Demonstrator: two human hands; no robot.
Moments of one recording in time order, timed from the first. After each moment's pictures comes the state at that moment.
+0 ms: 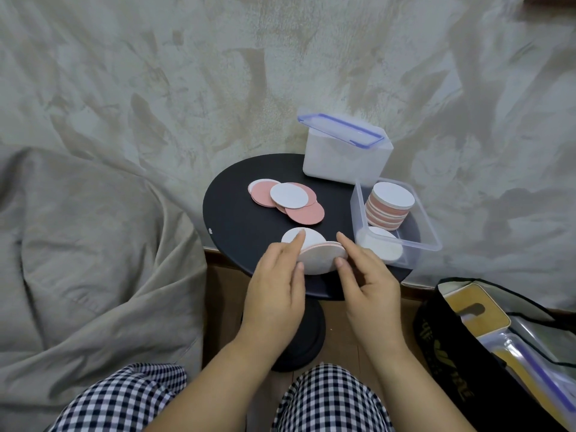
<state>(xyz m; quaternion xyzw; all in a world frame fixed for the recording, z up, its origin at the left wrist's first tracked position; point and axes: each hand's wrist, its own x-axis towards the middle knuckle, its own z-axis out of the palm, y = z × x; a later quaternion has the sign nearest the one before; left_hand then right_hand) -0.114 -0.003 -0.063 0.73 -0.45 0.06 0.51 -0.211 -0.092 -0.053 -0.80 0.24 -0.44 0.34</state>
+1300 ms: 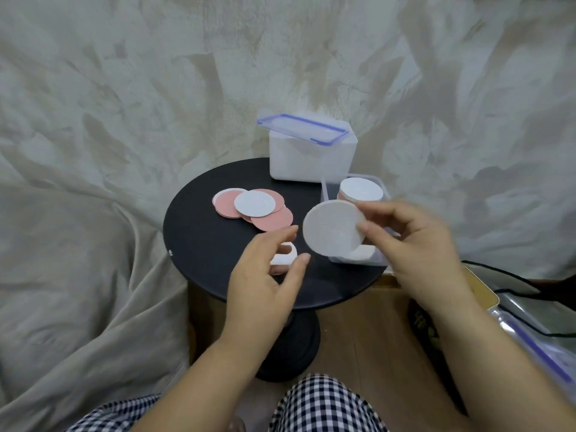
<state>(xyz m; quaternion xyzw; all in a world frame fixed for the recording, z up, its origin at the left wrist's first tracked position) -0.124 -0.030 -0.035 0.68 -0.43 0.00 0.59 -0.250 -0.154 0.013 -0.76 0.25 -0.41 0.43</state>
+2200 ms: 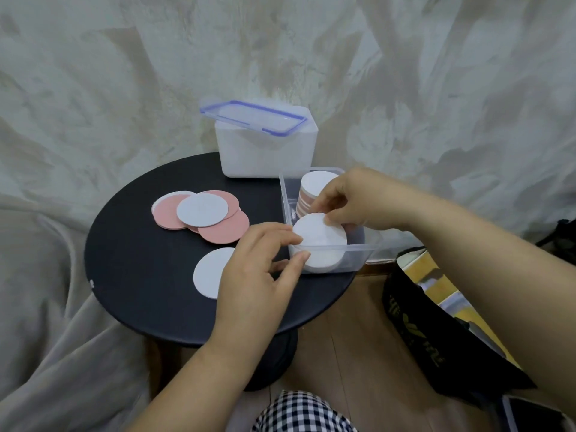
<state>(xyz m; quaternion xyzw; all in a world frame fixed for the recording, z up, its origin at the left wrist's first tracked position) -0.128 -0.088 -0.045 0.64 -0.51 0.03 0.57 -0.217 -0.240 0.043 -0.92 0.31 -0.02 0.24</state>
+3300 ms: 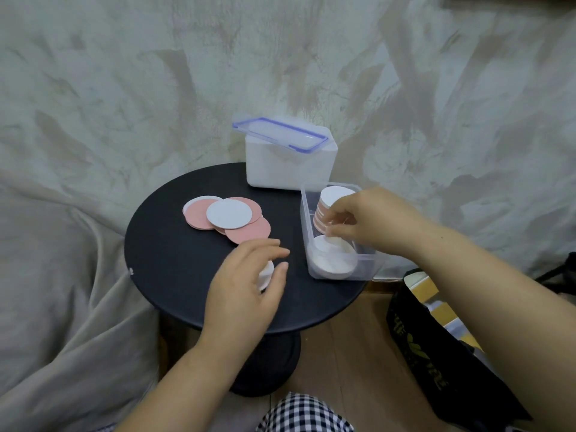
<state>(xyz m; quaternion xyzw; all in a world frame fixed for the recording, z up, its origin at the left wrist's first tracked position) -0.104 -0.056 -0.047 0.69 -0.51 0.08 0.51 -0.216 -0.212 0.051 -0.96 0.27 -0.04 0.05</state>
